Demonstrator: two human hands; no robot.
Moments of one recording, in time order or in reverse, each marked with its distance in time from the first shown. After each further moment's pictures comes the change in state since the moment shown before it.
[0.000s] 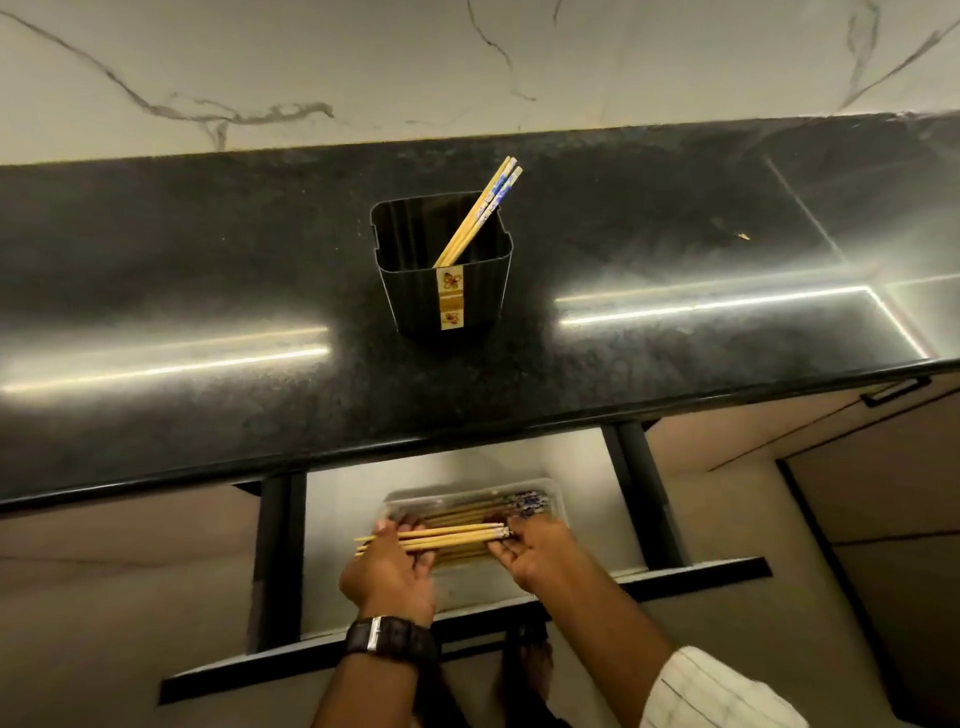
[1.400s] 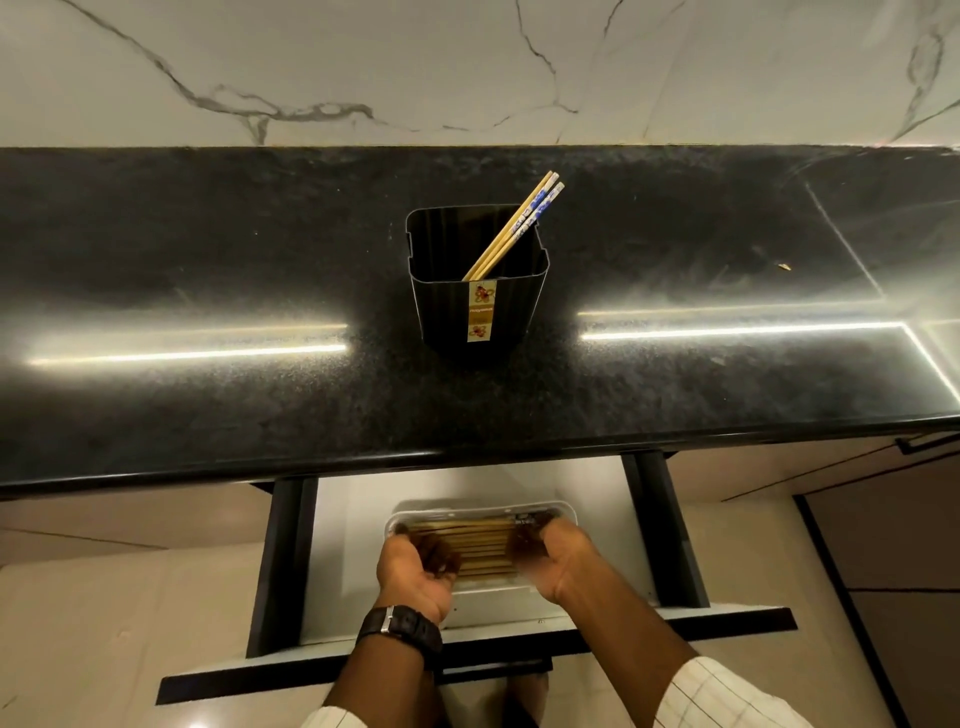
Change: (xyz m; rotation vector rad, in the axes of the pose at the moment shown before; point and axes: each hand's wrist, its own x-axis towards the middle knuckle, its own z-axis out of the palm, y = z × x) left_hand 0.036 -0.005 0.011 -0.020 -0.084 -0.225; right_hand 0.015 -0.023 0.002 -0.135 0.030 -0.024
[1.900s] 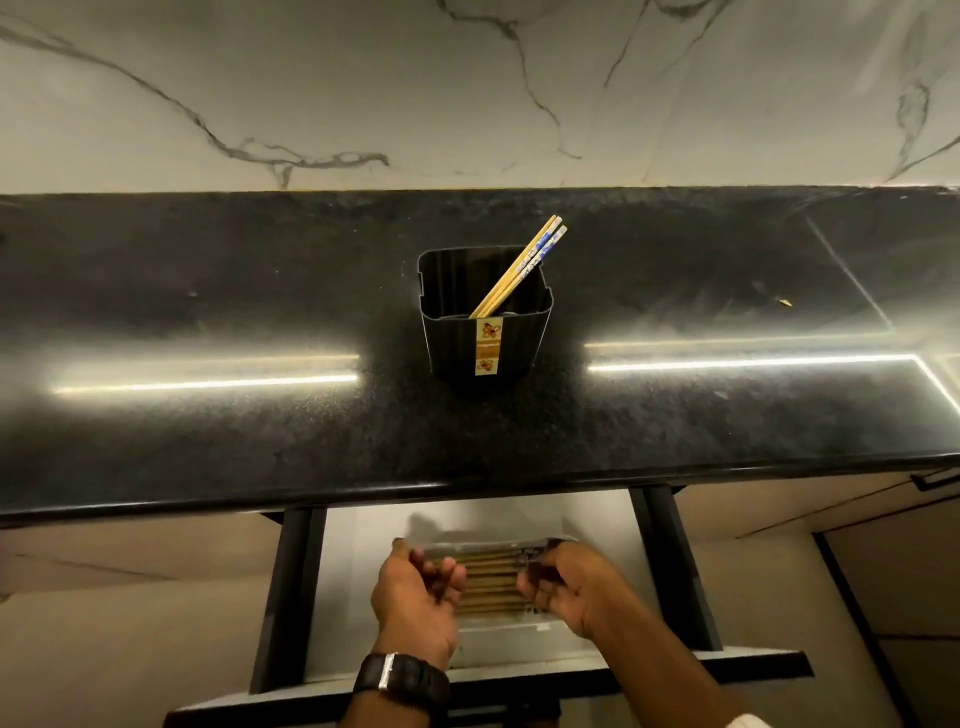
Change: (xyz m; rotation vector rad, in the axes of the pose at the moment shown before) left_hand -0.039 0.009 0.008 -0.026 0.031 0.108; right_hand -0.025 -0.018 -0.005 -0.270 -0.065 -0.008
